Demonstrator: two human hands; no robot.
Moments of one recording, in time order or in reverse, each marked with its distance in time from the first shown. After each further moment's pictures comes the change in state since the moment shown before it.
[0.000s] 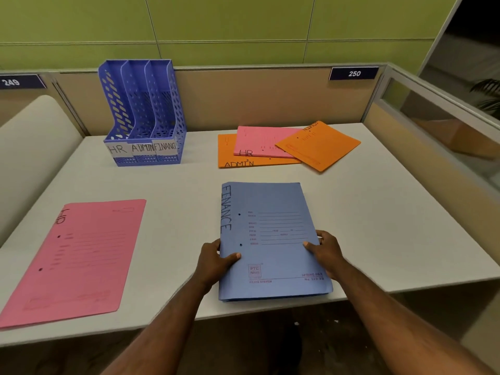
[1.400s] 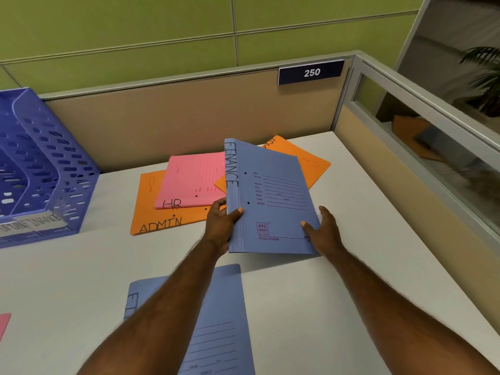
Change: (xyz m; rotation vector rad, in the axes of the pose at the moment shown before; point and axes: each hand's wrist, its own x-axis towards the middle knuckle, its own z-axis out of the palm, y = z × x) left_hand 0.333 0.186 0.195 -0.454 0.040 -0.212; right_hand 0.322 -0.042 -0.142 -0.189 0.185 -0.083
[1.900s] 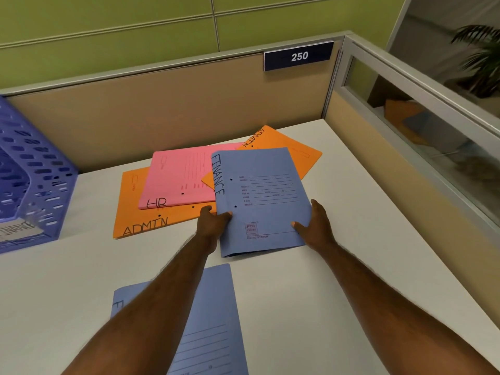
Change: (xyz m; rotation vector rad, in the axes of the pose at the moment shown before) left_hand 0.029 -0.019 0.006 0.302 0.086 -0.100; right_hand 0.006 0.010 0.003 -0.078 -0.001 -0.111
